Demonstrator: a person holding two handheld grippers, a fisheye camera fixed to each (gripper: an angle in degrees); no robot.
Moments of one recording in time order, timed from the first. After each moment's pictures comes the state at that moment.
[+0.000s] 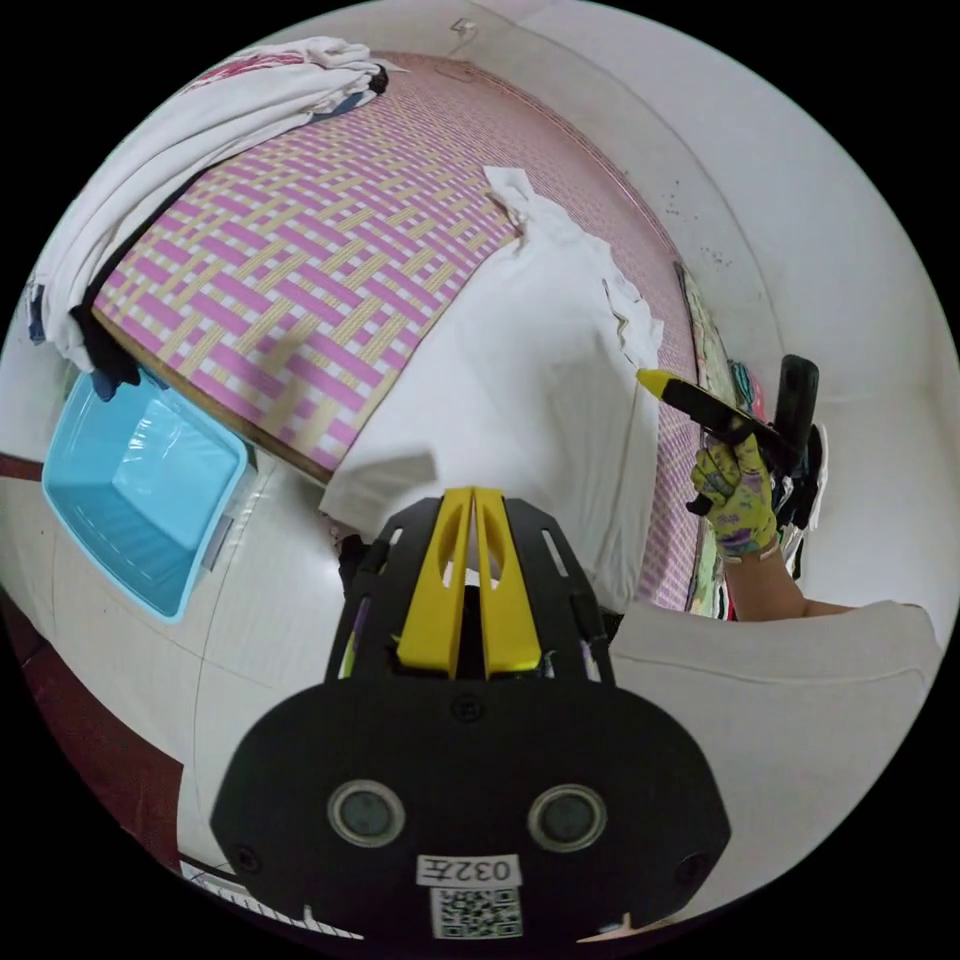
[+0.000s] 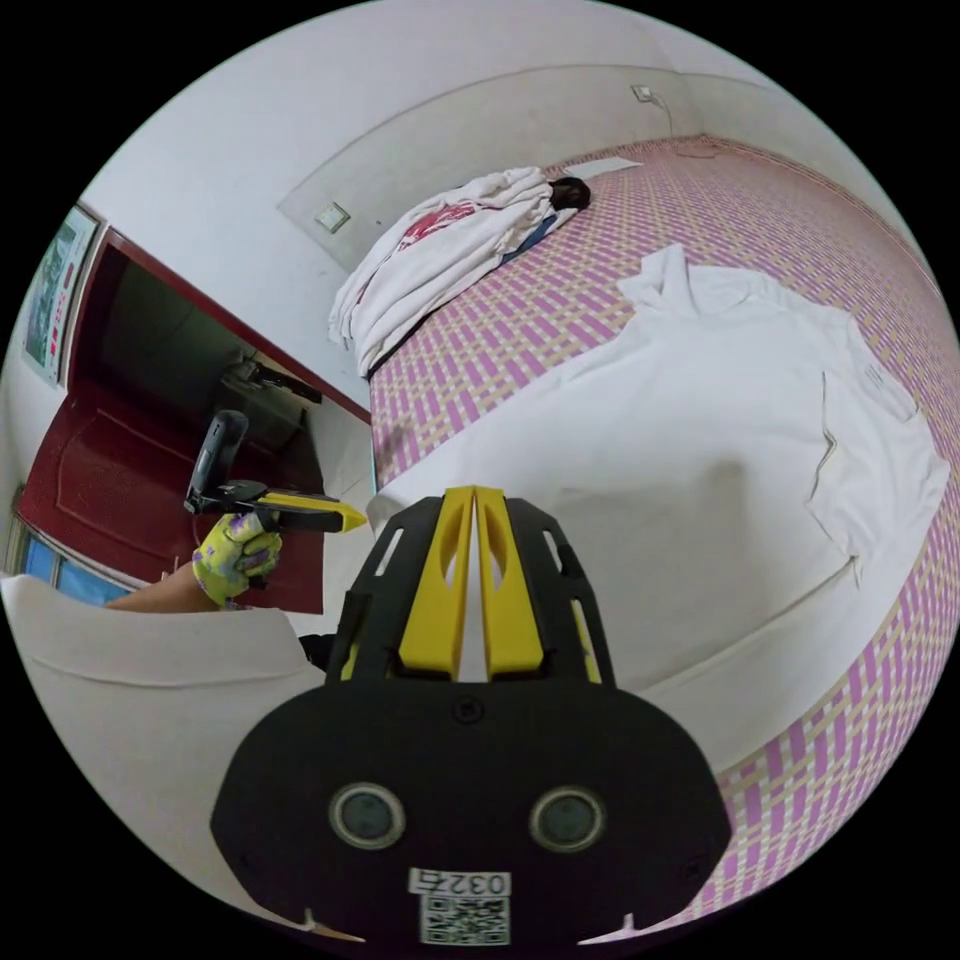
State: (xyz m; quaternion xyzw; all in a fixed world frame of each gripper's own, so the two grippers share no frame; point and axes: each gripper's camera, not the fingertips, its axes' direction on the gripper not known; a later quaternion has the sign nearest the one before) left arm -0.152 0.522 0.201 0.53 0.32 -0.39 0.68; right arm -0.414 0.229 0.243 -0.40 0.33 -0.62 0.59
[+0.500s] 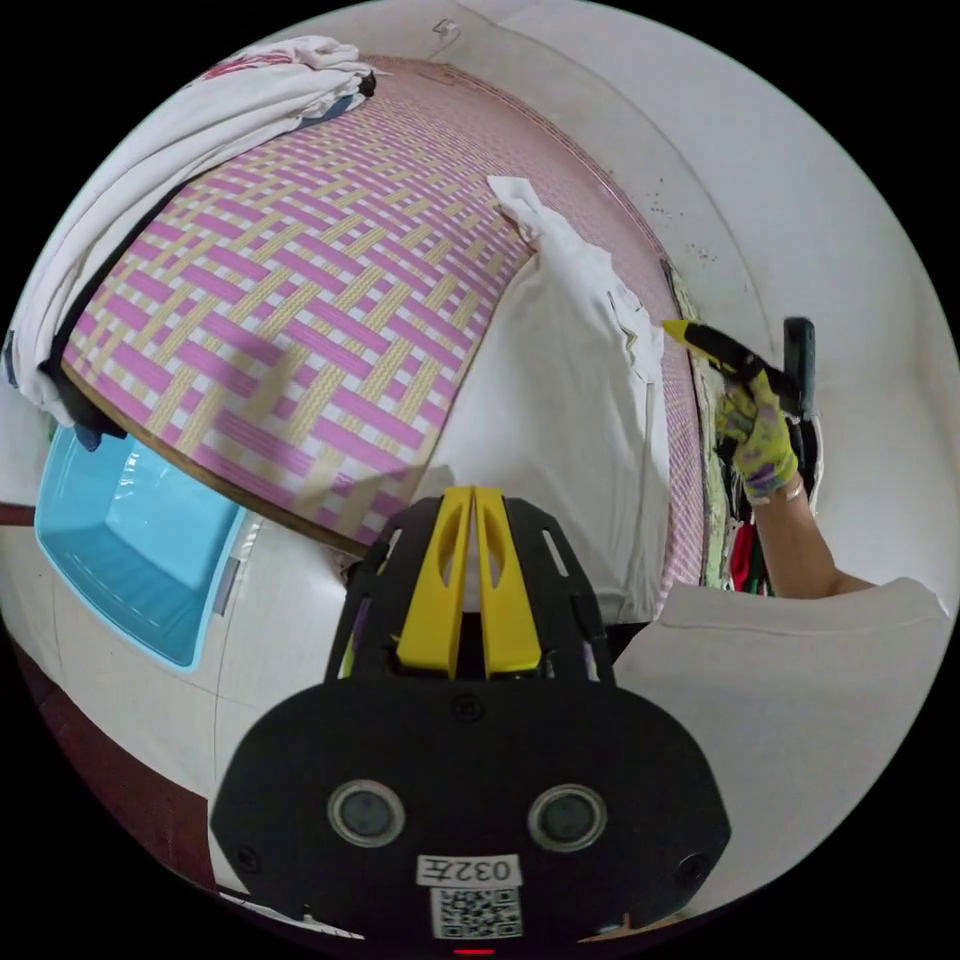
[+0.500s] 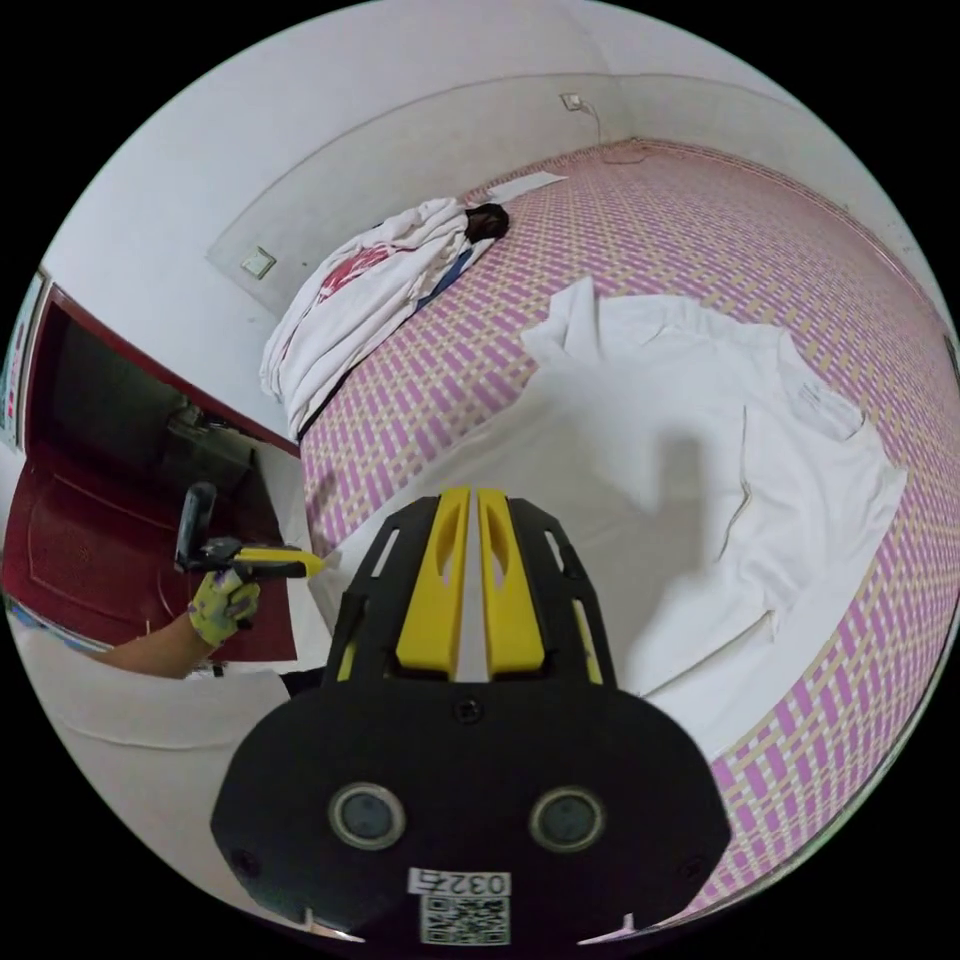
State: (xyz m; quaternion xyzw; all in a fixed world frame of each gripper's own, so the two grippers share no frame) left arm -0.197 0.573 0.239 0.55 0.31 -0.36 0.69; right arm -0.477 0.222 0.296 -0.33 0.37 -0.62 0.61
